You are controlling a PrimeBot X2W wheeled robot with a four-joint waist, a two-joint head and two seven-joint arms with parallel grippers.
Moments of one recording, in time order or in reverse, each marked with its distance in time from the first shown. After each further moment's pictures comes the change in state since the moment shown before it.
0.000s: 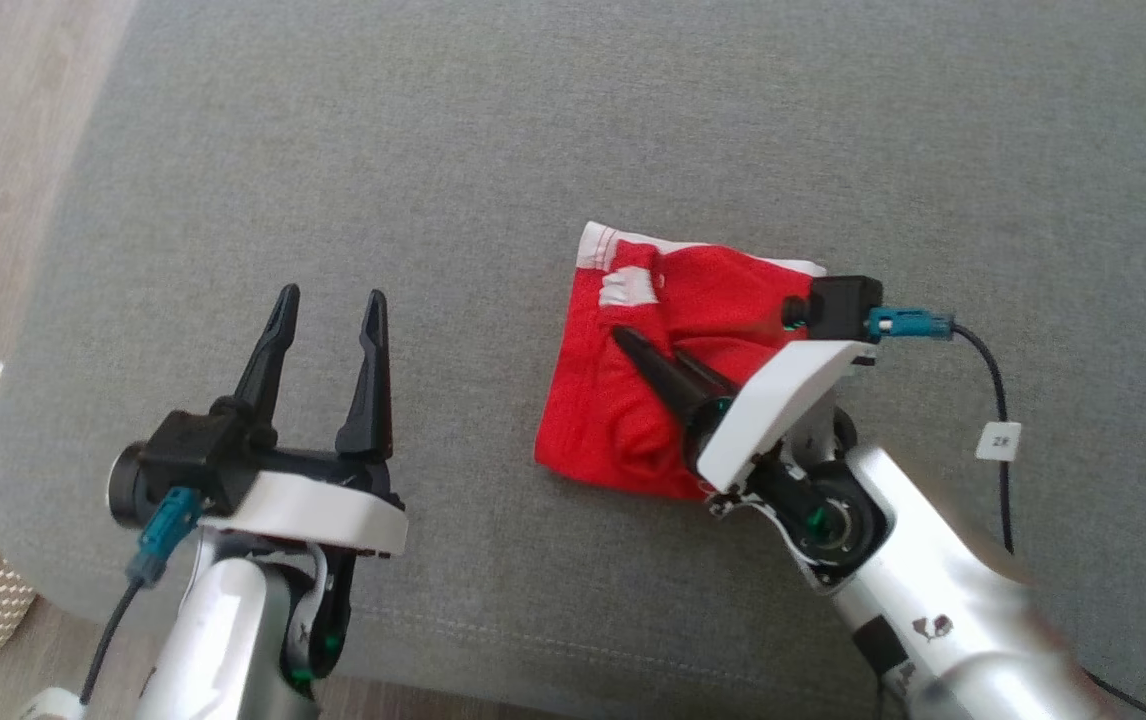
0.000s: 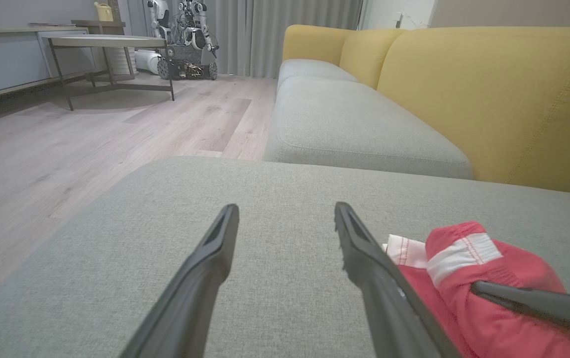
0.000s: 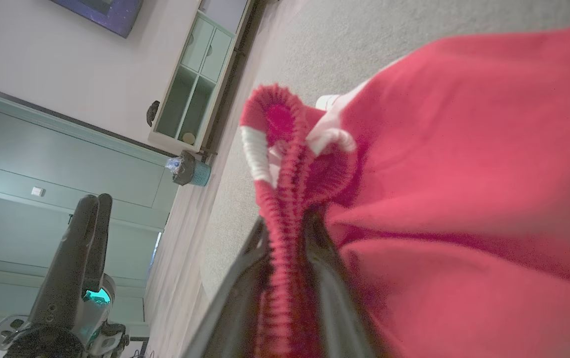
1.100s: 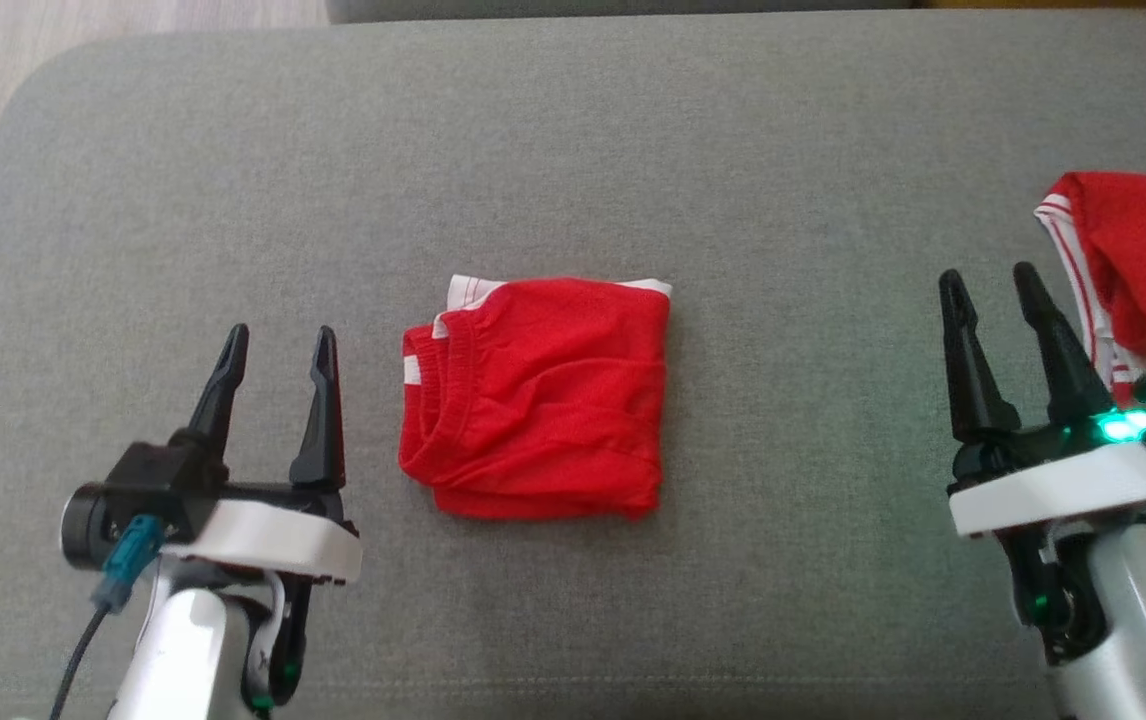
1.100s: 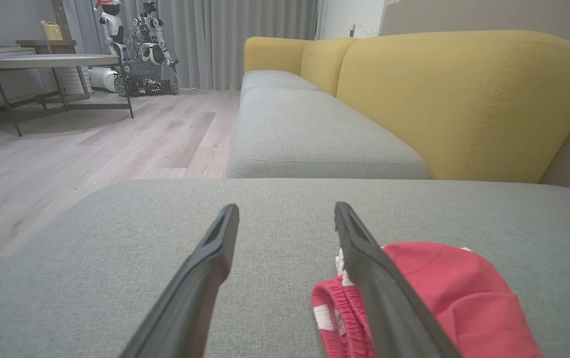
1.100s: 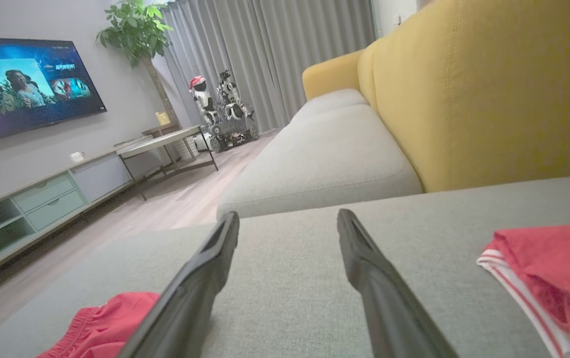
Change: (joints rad) left arm 0.051 0.027 0.061 0.022 0.026 0.002 0.000; right arm 0.314 -0.176 -0.377 -0.320 -0.551 0.000 -0.460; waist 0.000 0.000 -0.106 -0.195
